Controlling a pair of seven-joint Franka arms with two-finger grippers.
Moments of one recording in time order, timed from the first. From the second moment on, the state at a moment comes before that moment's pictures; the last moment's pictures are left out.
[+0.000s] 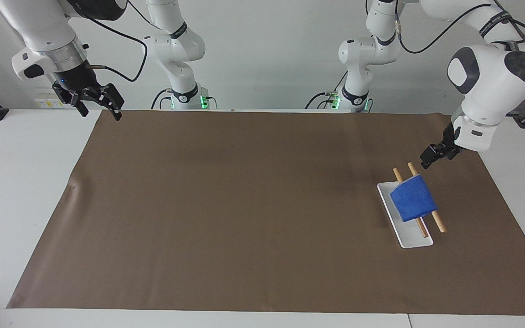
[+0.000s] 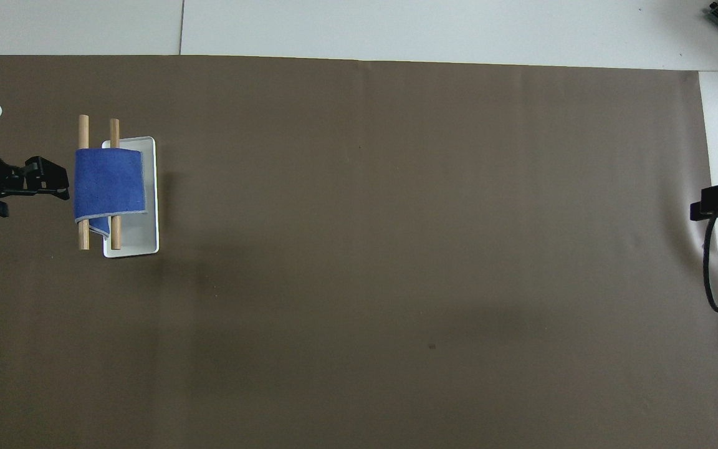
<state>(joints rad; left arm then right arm) 0.02 0.08 -0.01 -1.70 0.06 1.72 -0.22 0.04 -0.04 -0.16 -1.58 0.01 1.53 0.05</state>
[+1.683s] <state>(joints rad) 0.01 -0.02 -0.13 -1.71 -0.02 1.67 -0.17 0.07 -0.04 -0.13 -1.58 0.01 1.53 0.05</state>
